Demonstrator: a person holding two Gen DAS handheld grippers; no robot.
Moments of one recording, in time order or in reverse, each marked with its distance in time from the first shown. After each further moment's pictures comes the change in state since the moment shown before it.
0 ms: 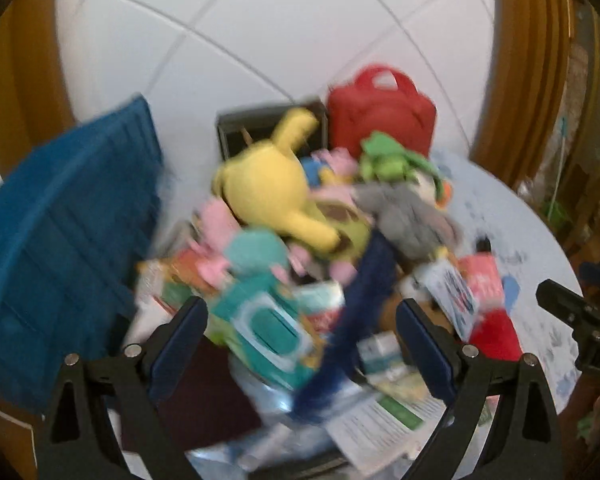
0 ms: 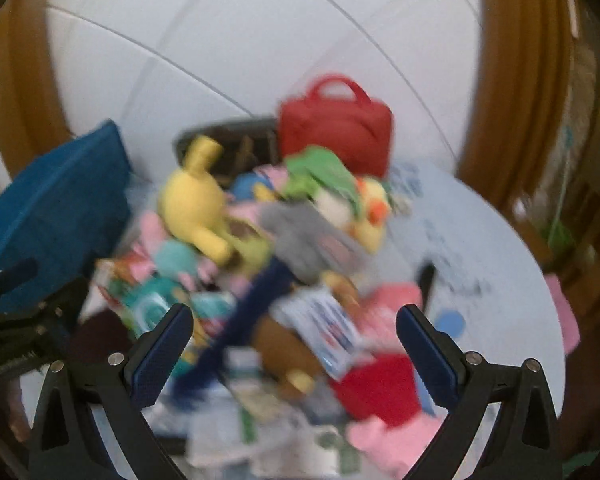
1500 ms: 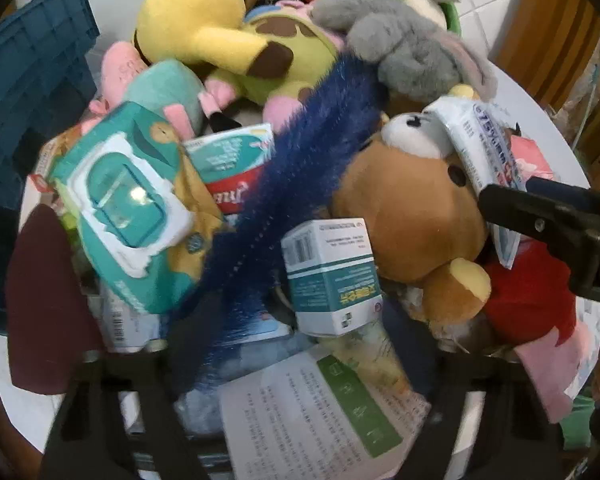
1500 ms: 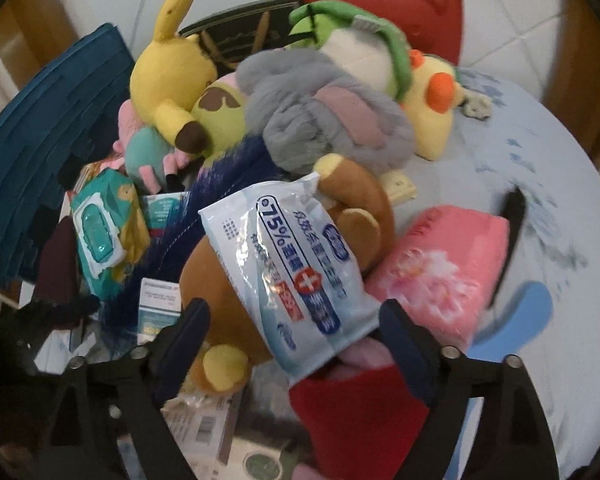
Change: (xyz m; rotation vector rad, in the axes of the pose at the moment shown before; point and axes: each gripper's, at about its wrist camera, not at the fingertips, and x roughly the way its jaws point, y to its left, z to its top) left arm 0.152 -0.073 -0.083 -0.045 0.358 -0.011; right arm 0.175 -0.040 -0.032 -0.145 0.280 0.273
